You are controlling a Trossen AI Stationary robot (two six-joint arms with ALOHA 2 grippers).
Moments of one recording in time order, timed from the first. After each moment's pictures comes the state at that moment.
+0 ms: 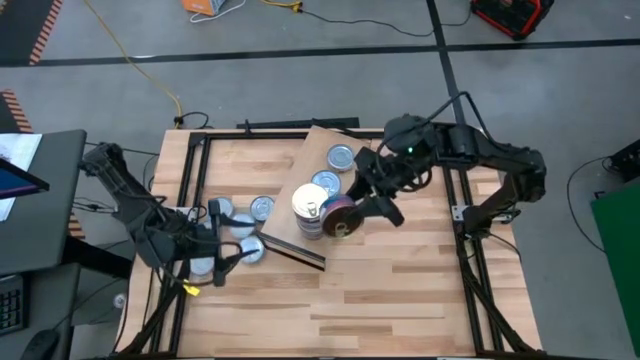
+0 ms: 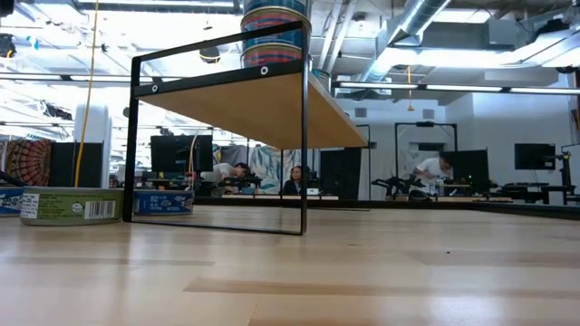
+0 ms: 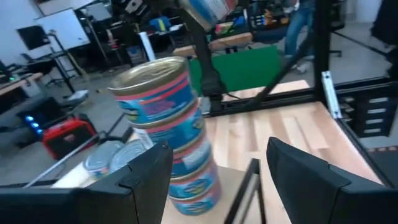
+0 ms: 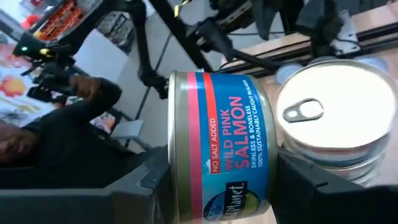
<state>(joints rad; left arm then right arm) -0.80 0.96 0.95 -0.16 -0.99 0.04 0.00 1.54 1.97 -0.88 -0.43 0.35</state>
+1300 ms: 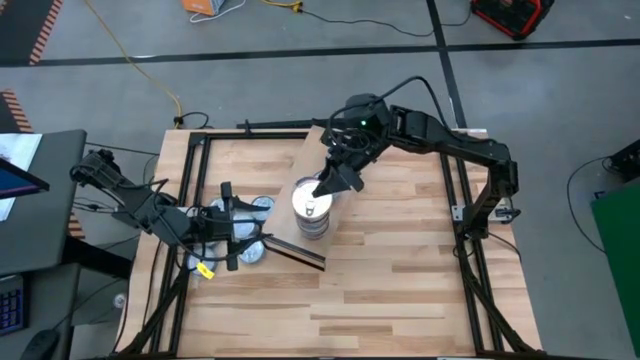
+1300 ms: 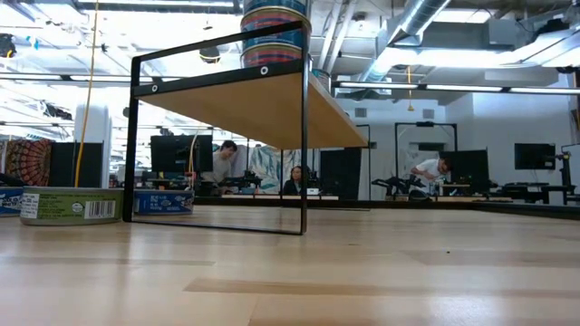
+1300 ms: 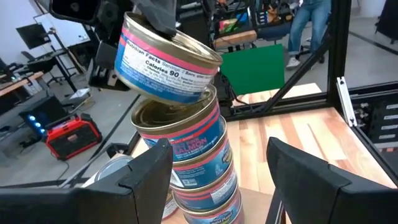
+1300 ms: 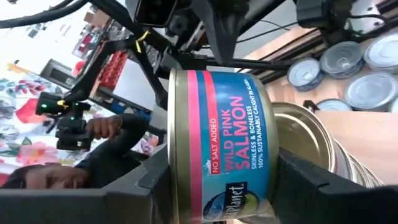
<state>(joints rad) -0.59 1.02 1.09 -0.22 -0.79 0.11 -0.20 1.72 1.97 -0.70 -0.74 0.54</state>
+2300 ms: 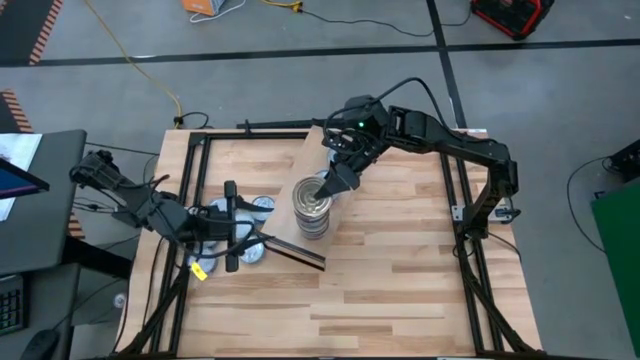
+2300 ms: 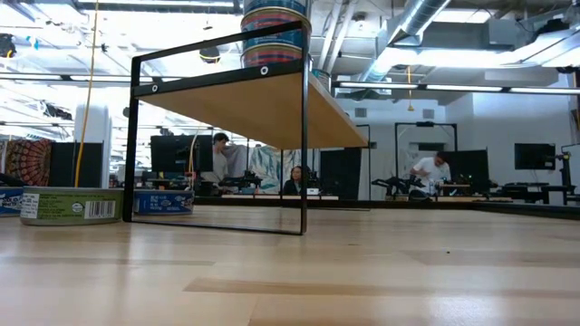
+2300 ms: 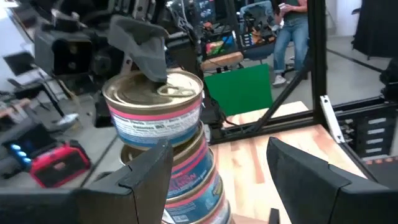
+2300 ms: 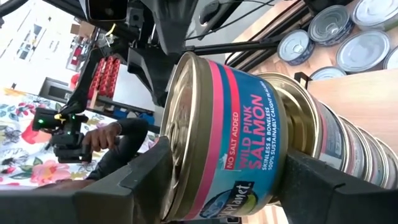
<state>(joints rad) -0.55 1.02 1.09 -0.10 -0.68 0.21 -0.20 1.72 1.97 -0.76 -0.73 0.66</state>
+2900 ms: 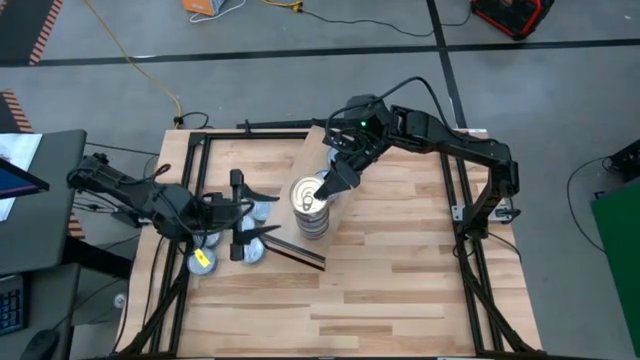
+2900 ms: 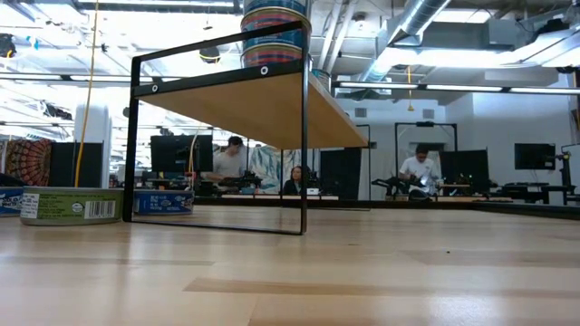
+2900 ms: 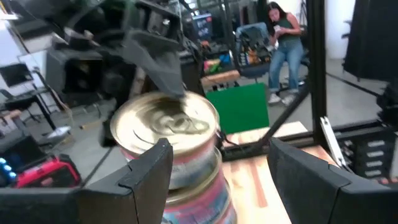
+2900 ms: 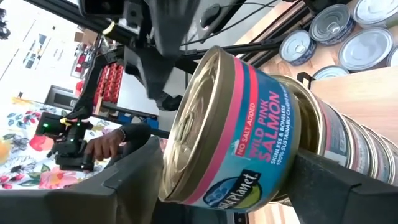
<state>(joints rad) -0.43 1.02 1.10 -0.01 -0.53 0.25 -0.19 1.71 1.97 -0.75 -0.73 0.70</state>
